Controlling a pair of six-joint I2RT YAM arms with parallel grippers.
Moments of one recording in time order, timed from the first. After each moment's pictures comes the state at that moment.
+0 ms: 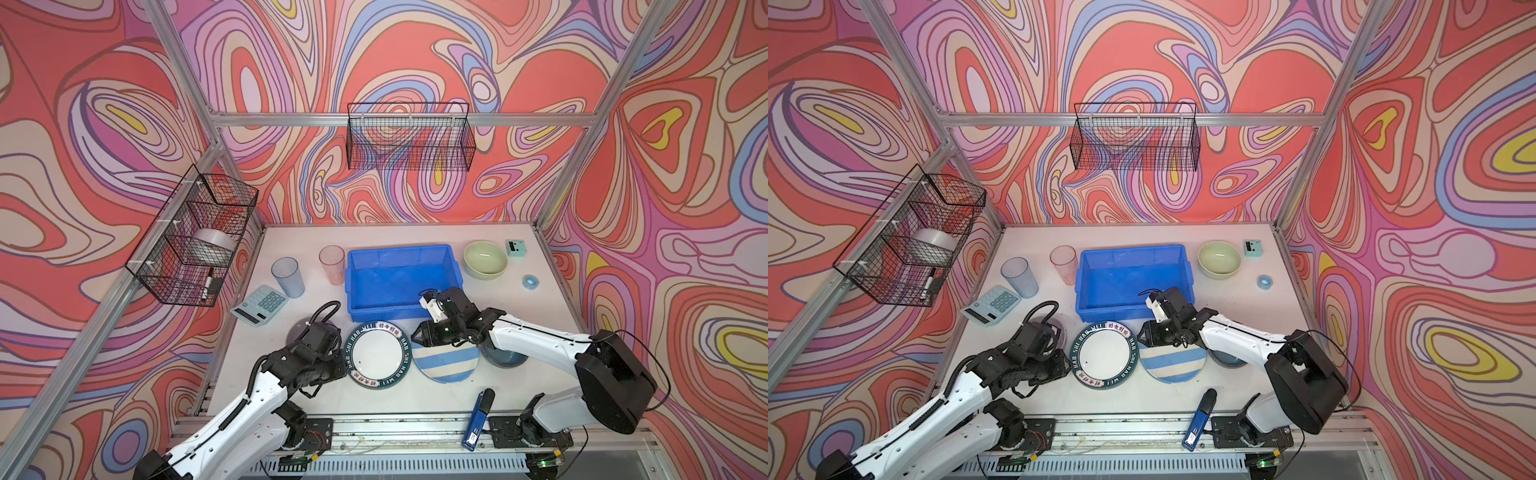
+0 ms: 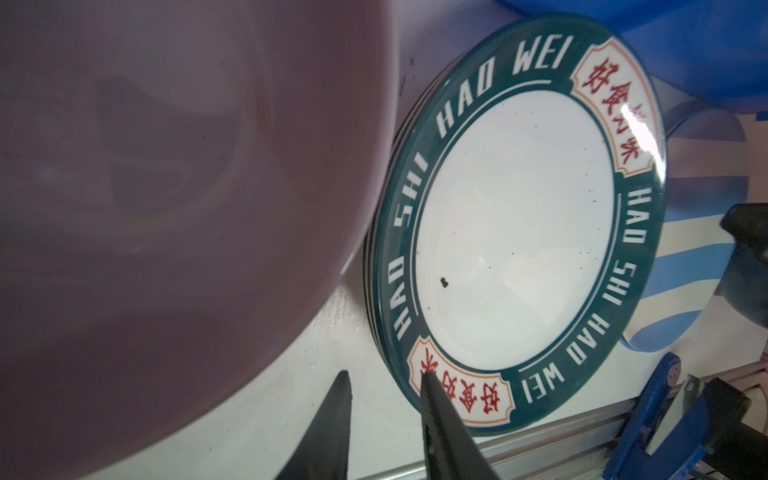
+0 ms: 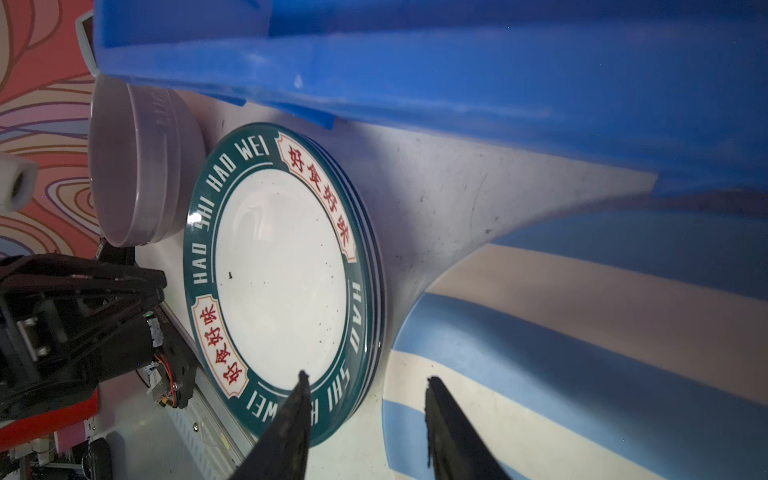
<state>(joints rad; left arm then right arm) -0.55 0.79 0.47 -0.79 0.11 -0.84 0.68 1.46 0.79 -0.27 -0.39 0.56</state>
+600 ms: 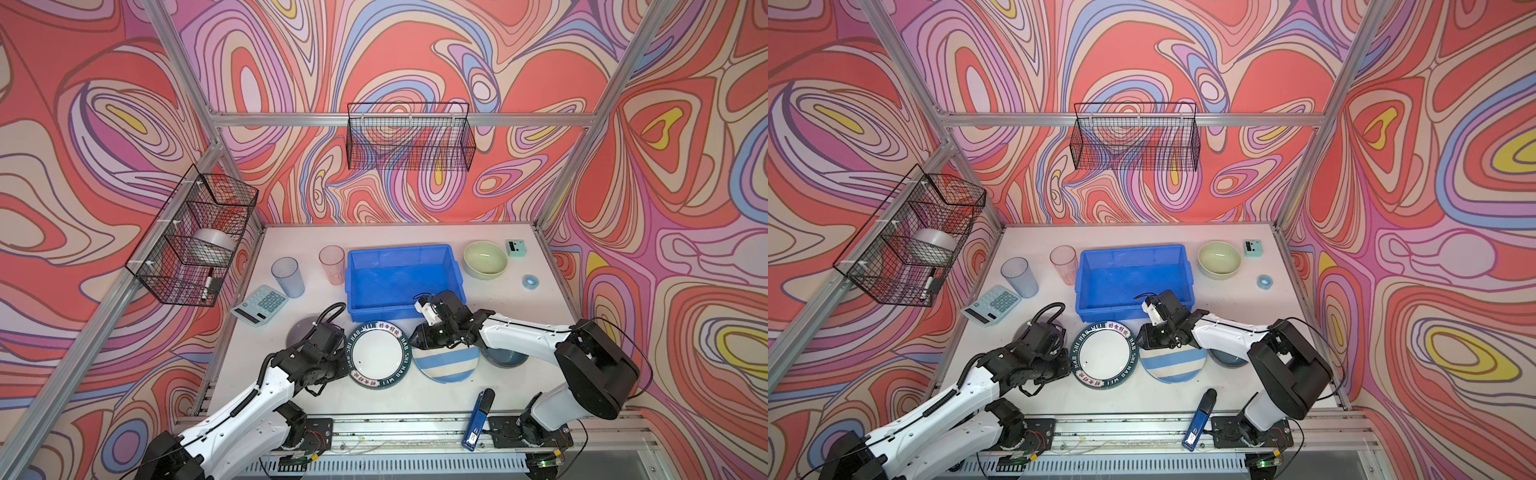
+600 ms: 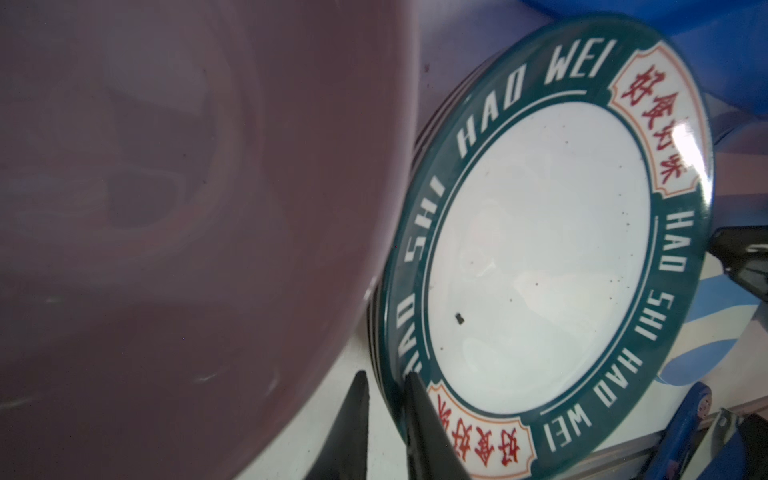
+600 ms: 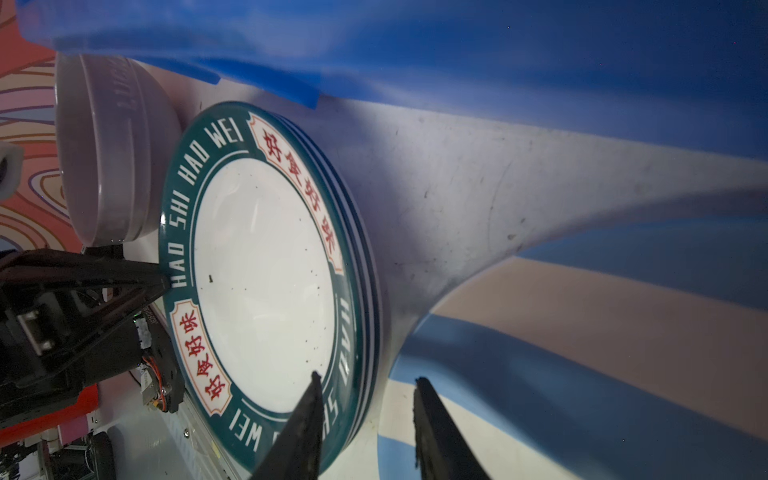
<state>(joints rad) -0.57 0.87 0.44 -0.68 0.08 -0.86 0.70 1.56 0.79 -0.20 -0.41 0.57</state>
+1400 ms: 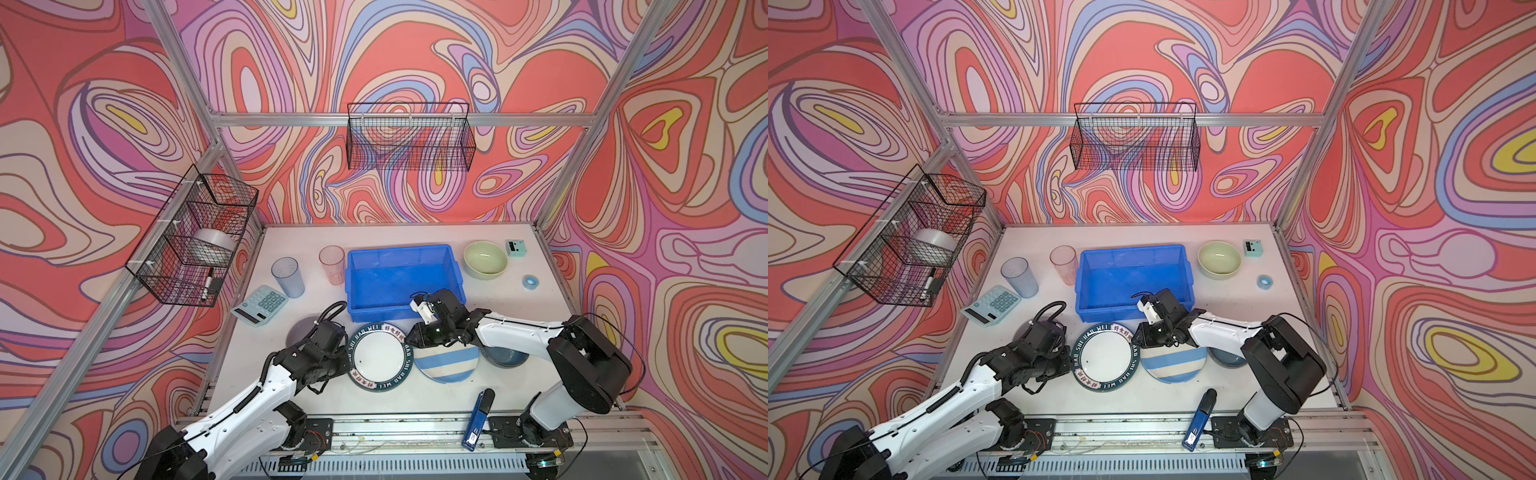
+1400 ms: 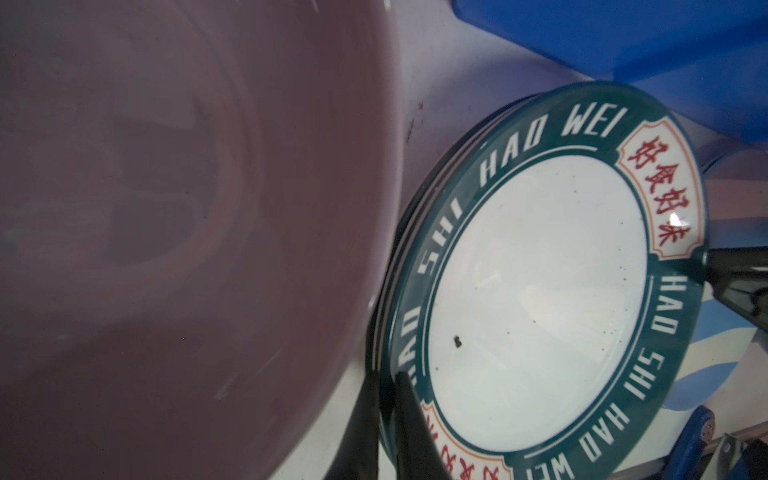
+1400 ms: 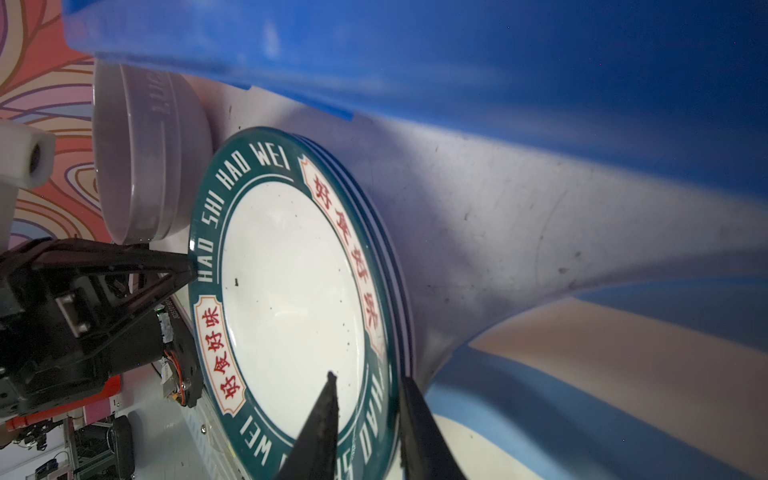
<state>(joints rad) -0.58 0.89 0.44 -0.64 0.04 -0.87 0.70 1.60 0.80 -0.15 -0.47 0.57</state>
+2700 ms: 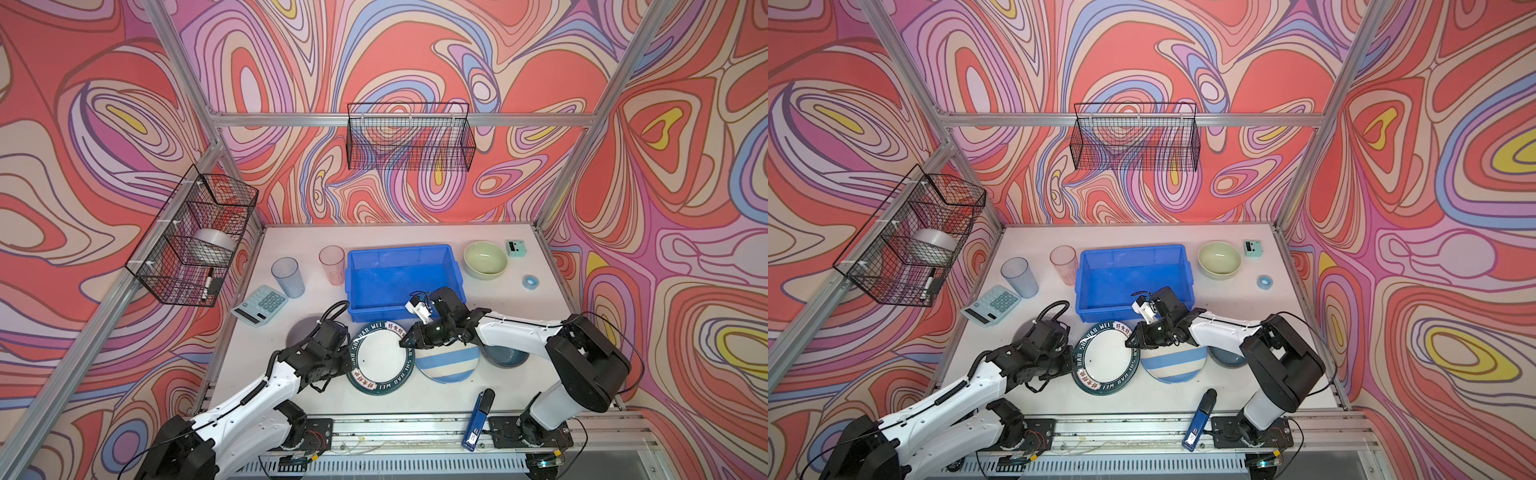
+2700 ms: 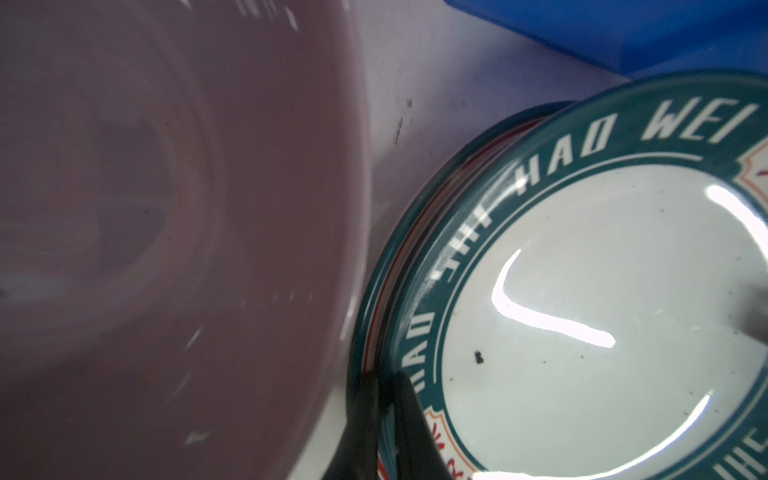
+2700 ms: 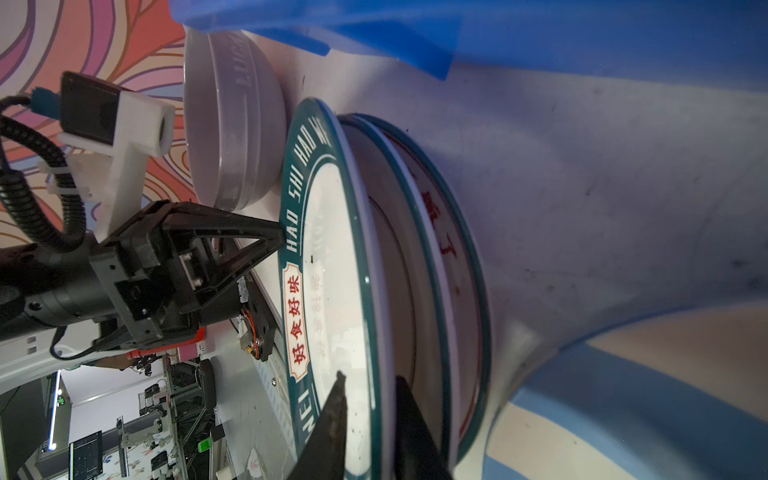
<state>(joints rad) -0.58 0.95 0.42 -0.57 0.07 -0.84 0.69 1.61 0.80 -0.10 -0.67 0.62</state>
